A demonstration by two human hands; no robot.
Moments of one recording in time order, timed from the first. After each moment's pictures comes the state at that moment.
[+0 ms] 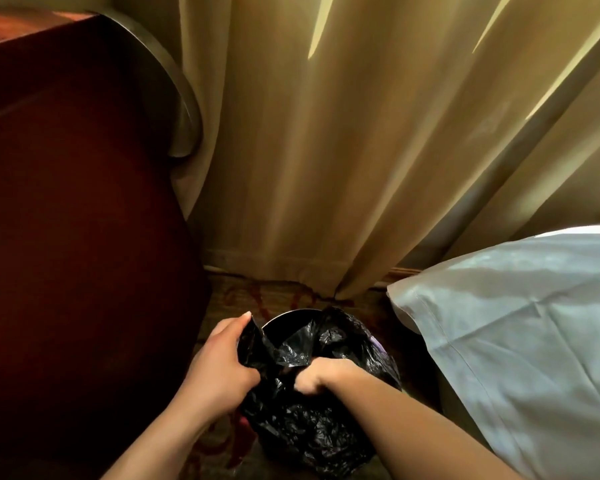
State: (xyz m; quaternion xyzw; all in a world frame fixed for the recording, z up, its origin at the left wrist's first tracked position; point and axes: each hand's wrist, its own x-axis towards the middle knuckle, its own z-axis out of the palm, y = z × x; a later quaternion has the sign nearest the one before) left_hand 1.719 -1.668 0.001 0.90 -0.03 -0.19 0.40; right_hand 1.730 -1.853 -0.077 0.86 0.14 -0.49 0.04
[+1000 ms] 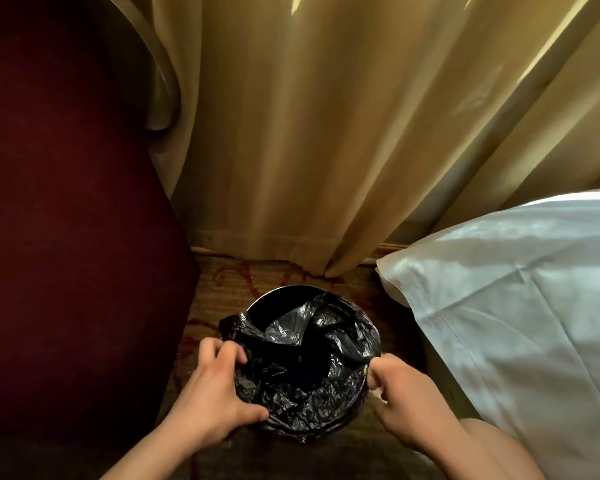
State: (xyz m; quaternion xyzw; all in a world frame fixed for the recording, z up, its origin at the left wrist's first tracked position) left_hand 1.682 -1.650 -0.052 0.93 -0.11 -0.21 0.27; right_hand 1.598 -1.934 -0.051 0.97 -0.07 -0.16 -0.16
